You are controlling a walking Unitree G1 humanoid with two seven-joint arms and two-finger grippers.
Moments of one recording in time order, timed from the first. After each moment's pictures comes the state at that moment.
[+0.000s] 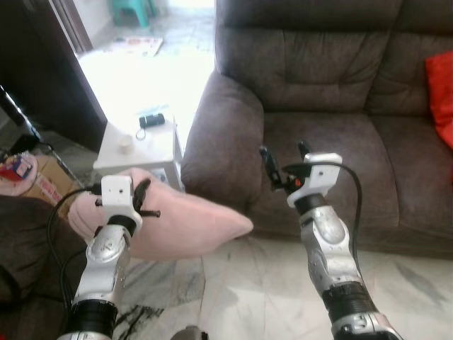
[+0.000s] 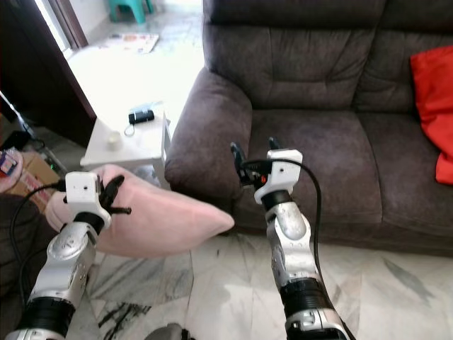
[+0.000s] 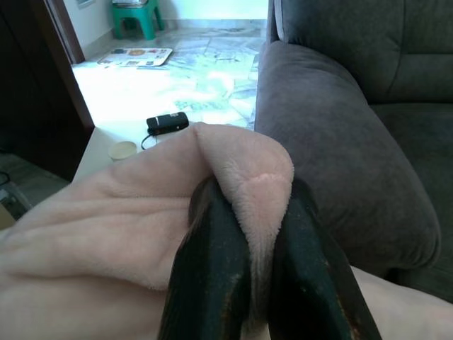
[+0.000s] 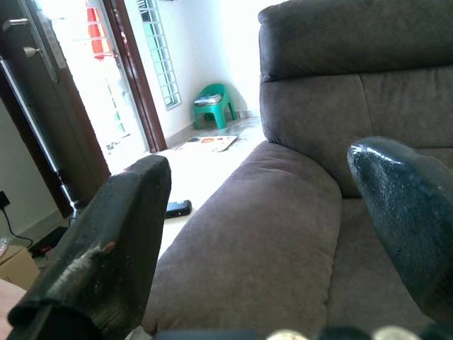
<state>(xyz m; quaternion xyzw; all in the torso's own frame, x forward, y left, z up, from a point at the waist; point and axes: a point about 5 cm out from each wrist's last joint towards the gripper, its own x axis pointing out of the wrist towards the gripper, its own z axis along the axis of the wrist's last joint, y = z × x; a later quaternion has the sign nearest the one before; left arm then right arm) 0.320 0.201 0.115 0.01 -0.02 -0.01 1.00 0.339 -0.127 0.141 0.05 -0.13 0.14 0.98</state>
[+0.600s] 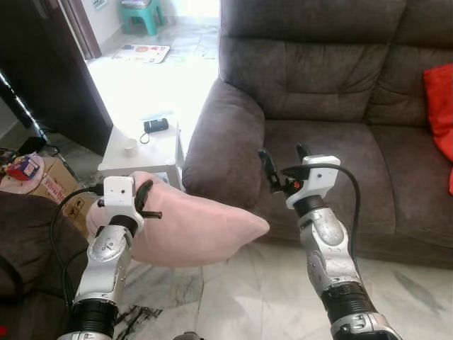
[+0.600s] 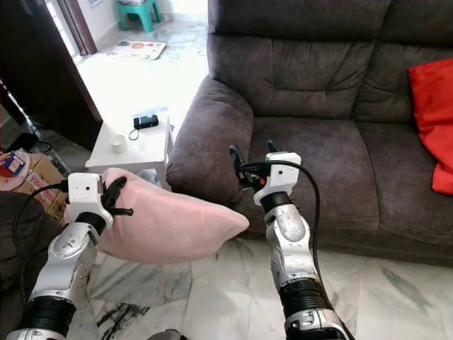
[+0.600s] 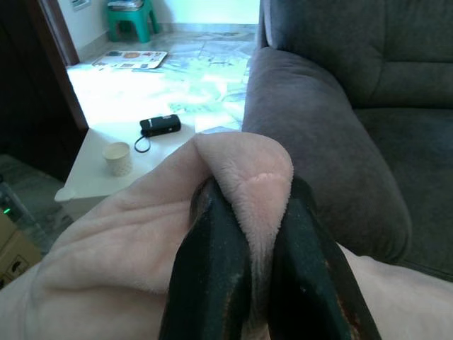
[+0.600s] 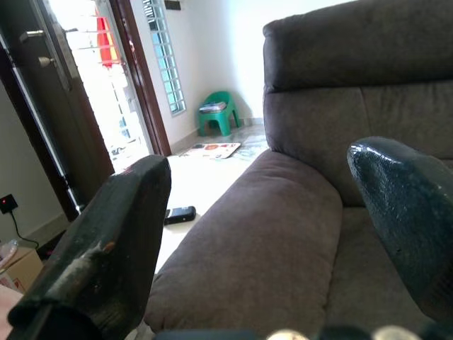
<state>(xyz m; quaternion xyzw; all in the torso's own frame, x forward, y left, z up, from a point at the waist) 0.320 0.196 0.113 0.01 -0.01 -0.03 1.00 0.339 -0.128 0.139 0.05 -0.13 0.14 0.98</state>
